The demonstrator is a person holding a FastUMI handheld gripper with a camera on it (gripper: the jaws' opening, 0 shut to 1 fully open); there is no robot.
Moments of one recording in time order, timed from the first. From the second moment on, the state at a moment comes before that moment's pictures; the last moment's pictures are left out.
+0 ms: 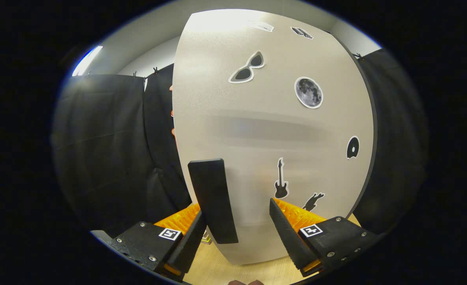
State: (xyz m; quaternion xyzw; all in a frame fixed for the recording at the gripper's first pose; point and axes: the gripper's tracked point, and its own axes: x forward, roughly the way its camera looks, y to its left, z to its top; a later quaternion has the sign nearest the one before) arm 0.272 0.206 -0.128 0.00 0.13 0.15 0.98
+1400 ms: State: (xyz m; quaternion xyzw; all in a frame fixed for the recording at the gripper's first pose) arm 0.299 0.208 -0.140 -0.07 0.12 0.06 0.99
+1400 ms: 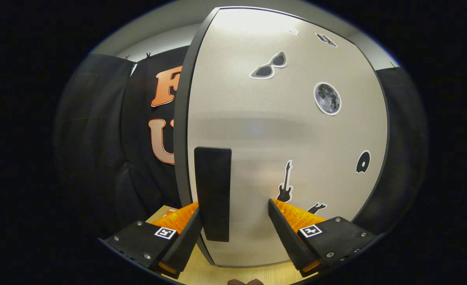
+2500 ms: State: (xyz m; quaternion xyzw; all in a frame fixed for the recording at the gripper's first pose) arm 0.069 0.036 -0.055 -0.01 0.08 0.07 0.99
